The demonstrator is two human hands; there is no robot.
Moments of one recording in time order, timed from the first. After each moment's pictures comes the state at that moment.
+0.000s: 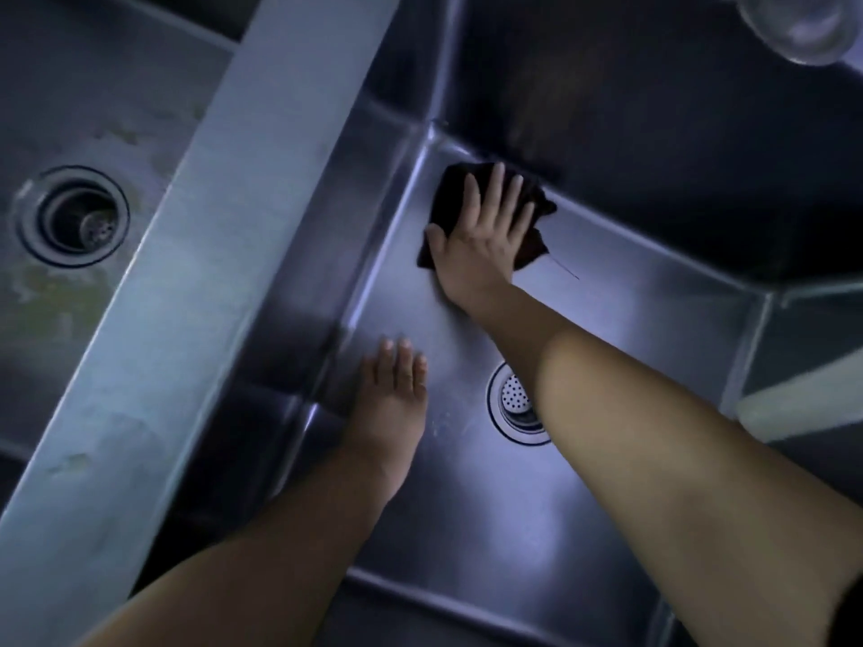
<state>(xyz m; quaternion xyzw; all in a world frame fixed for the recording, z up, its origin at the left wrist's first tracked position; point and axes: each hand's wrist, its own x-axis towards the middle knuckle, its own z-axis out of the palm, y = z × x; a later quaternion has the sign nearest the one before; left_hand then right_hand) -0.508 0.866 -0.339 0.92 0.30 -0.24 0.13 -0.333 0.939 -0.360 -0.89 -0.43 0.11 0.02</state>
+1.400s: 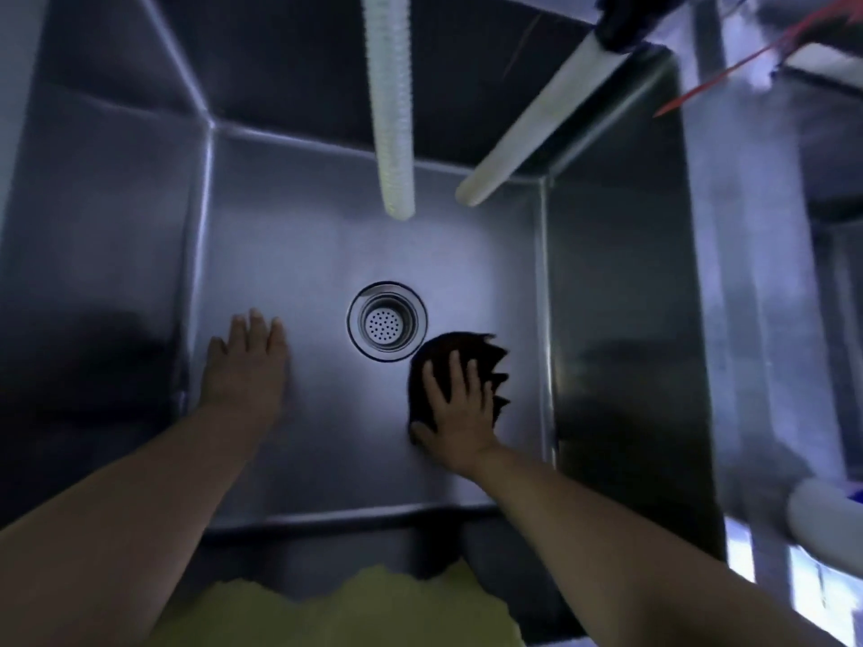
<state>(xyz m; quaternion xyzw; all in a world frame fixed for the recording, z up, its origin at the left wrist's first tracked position) -0.514 0.851 -0.296 0.91 0.23 -0.36 0.01 -0.410 0.617 -0.309 -0.88 -0.32 0.35 -0.06</state>
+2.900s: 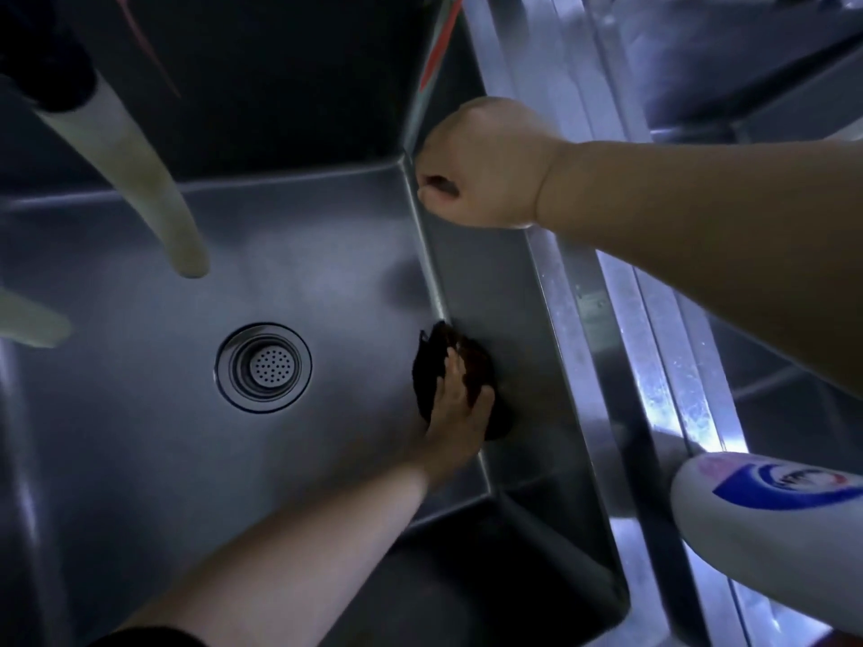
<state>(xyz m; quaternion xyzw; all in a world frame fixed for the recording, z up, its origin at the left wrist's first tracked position) -0.350 0.573 -0.303 0.71 0.20 -0.20 0.64 -0.125 0.619 -0.137 -0.81 -0.58 0.09 -0.10</state>
